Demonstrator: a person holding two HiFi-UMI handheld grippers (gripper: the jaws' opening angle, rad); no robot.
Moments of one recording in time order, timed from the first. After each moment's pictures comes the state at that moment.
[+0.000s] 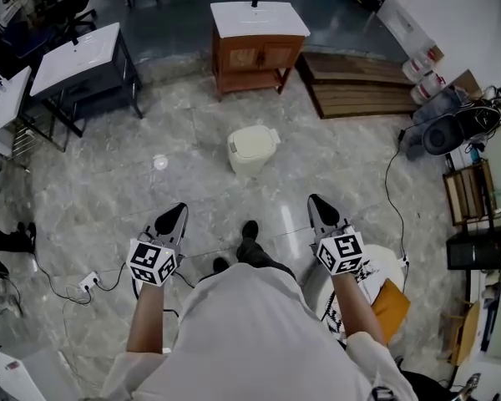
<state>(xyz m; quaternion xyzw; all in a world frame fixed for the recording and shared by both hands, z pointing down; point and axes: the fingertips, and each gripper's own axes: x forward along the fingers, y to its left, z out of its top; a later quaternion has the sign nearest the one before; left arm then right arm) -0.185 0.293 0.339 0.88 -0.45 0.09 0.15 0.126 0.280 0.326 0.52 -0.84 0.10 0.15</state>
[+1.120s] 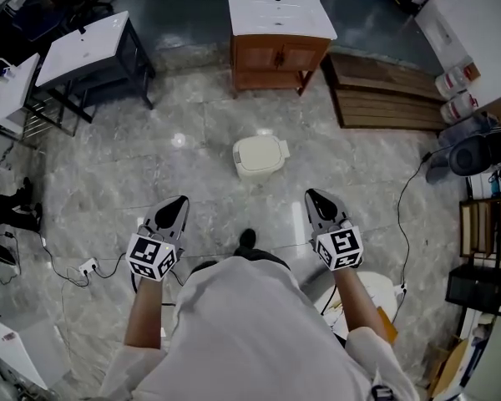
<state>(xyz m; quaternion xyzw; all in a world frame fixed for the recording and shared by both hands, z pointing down) -0.125 0.151 0.352 0.85 -0.49 0.12 0.15 0.166 0.104 0.368 0.43 -0.88 0.10 0.18</state>
